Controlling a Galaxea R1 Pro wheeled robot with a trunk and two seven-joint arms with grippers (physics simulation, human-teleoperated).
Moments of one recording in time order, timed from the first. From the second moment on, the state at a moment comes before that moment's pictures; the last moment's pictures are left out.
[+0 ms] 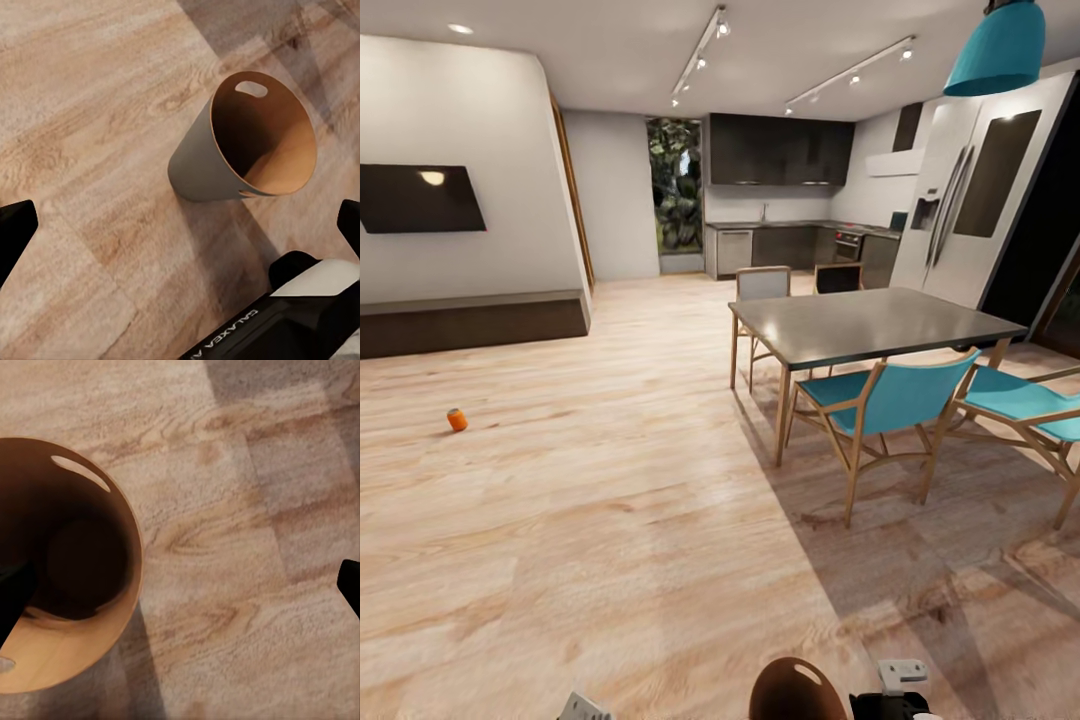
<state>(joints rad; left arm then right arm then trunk) 0.01 0.11 0.00 -1.02 -0.01 0.22 -0.68 -0.37 -0.08 0.00 -0.33 0.01 0.06 0.01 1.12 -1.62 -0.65</state>
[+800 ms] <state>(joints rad) 0.01 0.11 0.00 -1.03 -0.01 0.22 -0.68 -0.37 -0.08 0.00 -0.33 0.01 0.06 0.01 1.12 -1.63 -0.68</state>
